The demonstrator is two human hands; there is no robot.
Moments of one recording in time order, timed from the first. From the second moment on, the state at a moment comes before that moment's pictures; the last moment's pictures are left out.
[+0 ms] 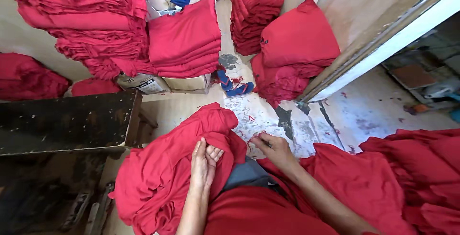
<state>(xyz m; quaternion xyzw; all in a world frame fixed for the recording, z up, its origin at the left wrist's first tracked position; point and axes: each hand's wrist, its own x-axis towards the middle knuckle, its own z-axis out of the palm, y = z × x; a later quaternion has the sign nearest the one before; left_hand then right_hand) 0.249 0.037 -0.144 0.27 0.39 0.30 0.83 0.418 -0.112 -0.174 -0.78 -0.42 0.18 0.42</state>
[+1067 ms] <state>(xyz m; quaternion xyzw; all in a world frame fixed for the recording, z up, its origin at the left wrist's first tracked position) 0.225 0.064 -0.188 0.90 0.34 0.21 0.17 0.401 -0.081 -0.213 -0.64 -0.19 0.46 0.58</state>
